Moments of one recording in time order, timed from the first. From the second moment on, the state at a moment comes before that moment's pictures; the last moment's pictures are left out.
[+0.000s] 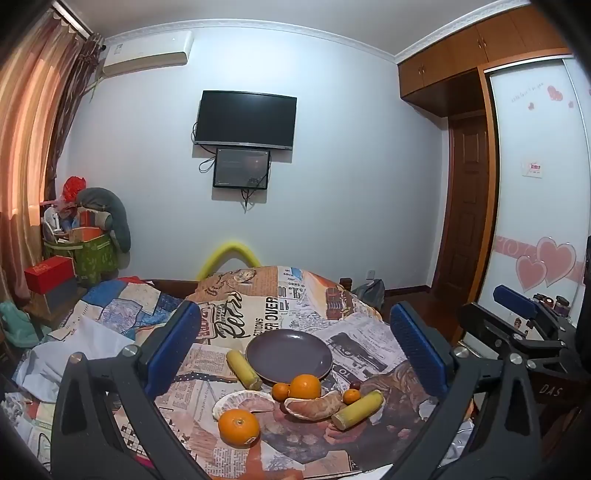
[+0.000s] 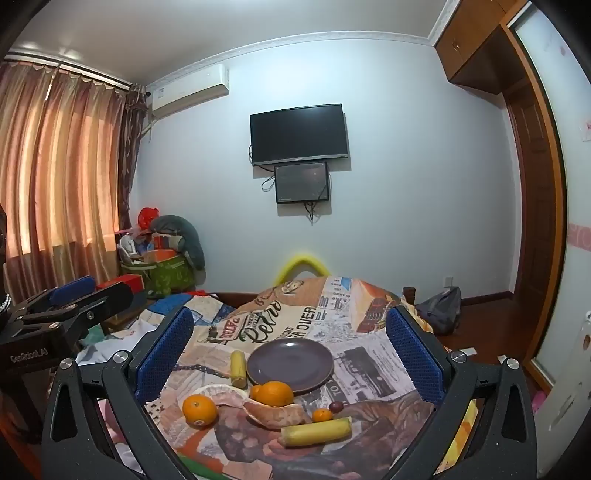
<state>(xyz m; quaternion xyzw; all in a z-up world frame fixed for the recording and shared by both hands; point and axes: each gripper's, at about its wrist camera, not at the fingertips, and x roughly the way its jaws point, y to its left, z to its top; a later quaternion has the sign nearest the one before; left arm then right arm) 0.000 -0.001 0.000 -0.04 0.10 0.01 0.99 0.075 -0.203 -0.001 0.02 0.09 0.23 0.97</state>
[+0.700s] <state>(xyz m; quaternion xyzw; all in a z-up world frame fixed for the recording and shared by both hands) 0.000 0.000 0.000 -0.04 0.10 0.01 0.99 0.074 -0.203 -0.001 0.03 0.10 0.23 0.97</state>
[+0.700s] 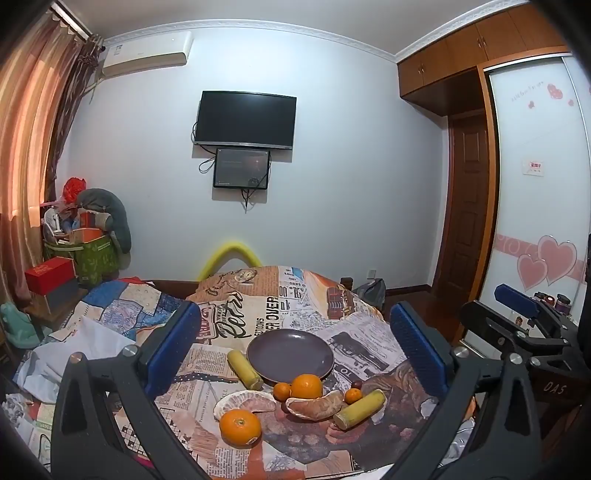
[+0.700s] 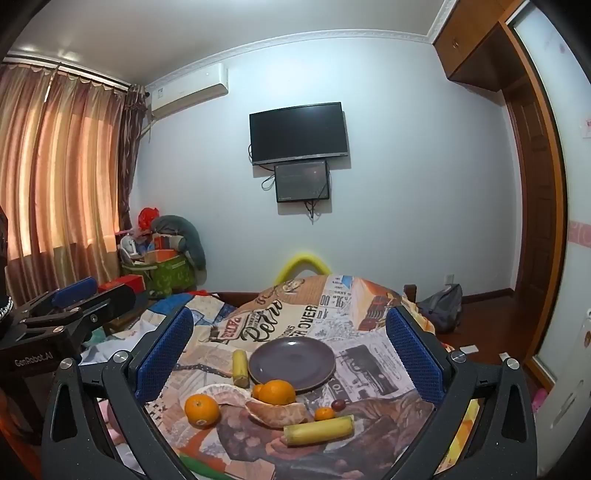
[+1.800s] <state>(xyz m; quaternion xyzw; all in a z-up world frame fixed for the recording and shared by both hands) 0.000 -0.003 -0.001 -0.04 0.10 0.00 0.99 0.073 -0.204 0.002 0.03 0.09 0.23 0.97</state>
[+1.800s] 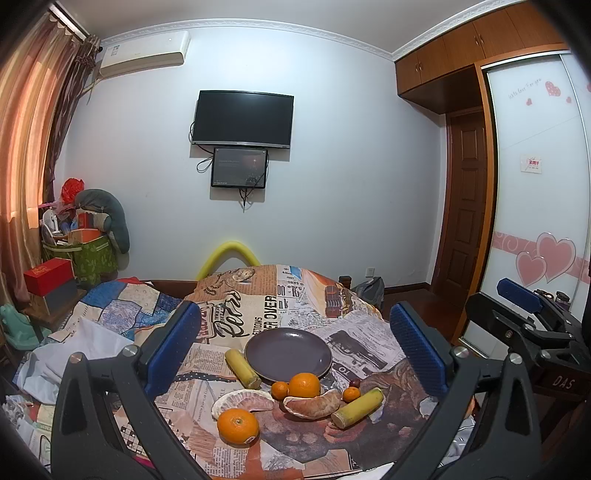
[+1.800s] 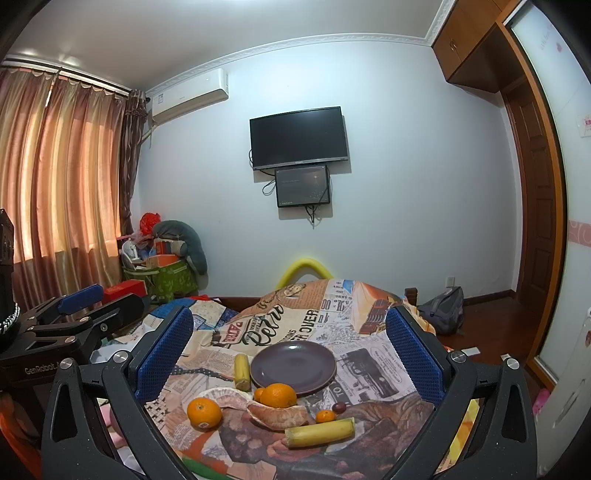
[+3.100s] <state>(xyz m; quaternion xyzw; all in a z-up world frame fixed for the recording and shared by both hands) 0.021 0.013 -0.017 -0.04 0.12 0.00 0.99 0.092 -0.198 -0.016 0.02 0.13 0.23 0.96</state>
